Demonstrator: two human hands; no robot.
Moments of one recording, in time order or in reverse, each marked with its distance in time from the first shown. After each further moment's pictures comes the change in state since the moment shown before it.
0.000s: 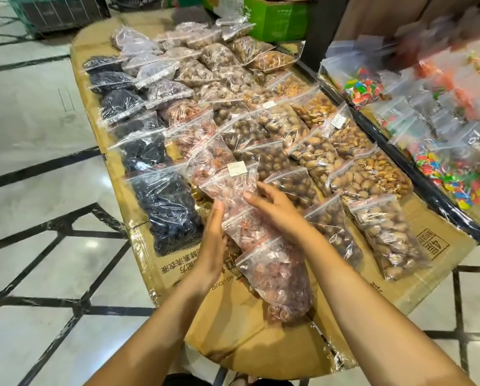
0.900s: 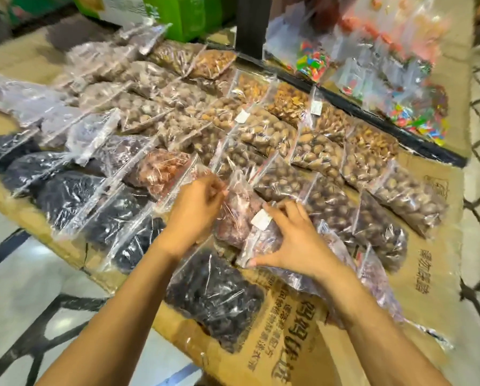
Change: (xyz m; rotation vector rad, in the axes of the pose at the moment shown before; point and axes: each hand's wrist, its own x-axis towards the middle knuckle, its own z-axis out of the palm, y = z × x) left_hand 0.206 0.137 -0.084 1.048 -0.444 0.585; right_hand 0.054 -0.045 0.061 -0.511 0.292 0.197
